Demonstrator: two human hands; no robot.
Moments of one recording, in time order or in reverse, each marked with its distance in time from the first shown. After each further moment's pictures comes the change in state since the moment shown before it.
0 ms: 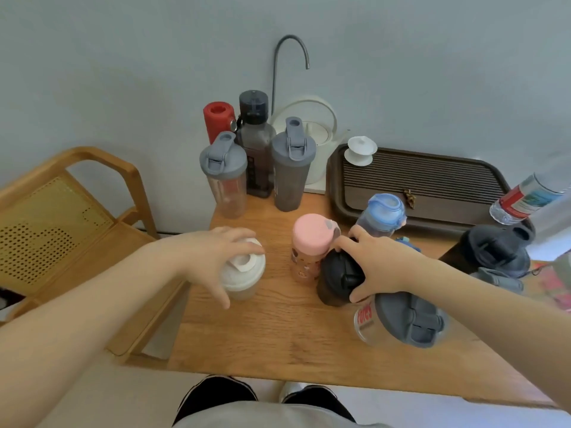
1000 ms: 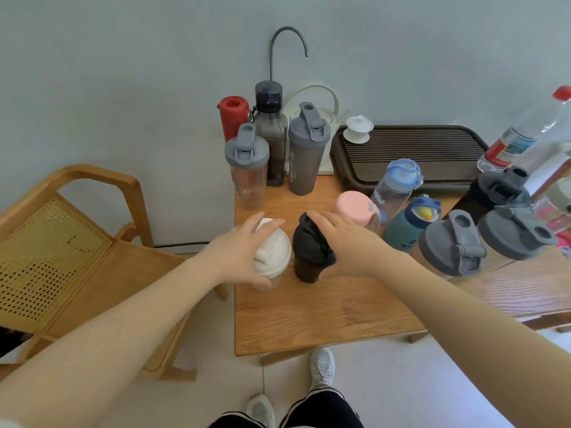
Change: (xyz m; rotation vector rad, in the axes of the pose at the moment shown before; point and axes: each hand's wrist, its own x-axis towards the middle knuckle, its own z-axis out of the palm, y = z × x) left_hand -0.022 -0.053 0.053 -0.084 0.305 0.079; right_hand 0.033 -0.137 0.009 0.249 0.228 0.166
